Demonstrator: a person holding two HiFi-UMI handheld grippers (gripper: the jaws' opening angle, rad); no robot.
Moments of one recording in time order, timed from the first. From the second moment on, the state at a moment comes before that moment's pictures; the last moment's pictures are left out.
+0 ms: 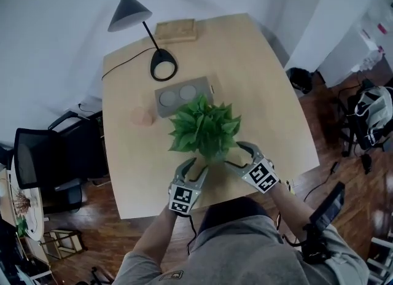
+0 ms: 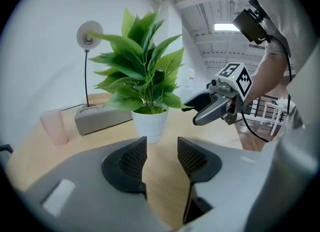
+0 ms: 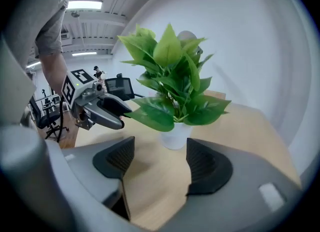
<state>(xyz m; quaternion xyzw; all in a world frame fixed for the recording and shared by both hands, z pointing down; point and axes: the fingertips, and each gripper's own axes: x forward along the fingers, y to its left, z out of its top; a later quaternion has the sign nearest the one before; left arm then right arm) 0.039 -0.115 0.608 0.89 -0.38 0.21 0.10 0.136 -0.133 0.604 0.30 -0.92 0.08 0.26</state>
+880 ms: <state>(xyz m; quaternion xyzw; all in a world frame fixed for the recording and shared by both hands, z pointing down) 0.103 0.074 0.538 0.86 -0.48 0.10 0.15 0.175 0.051 0.526 0.27 -0.95 0.09 0.14</state>
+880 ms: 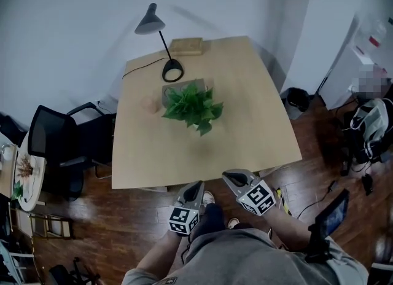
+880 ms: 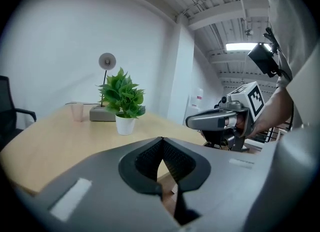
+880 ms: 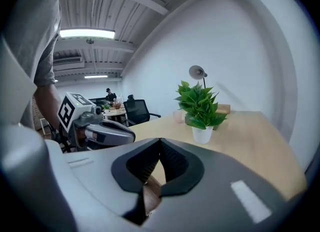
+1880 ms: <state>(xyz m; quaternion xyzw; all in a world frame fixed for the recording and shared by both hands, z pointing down) 0.095 0.163 0.508 0.84 -0.50 0.05 0.20 0.150 0.158 0.514 0.25 -0.94 0.17 0.13</state>
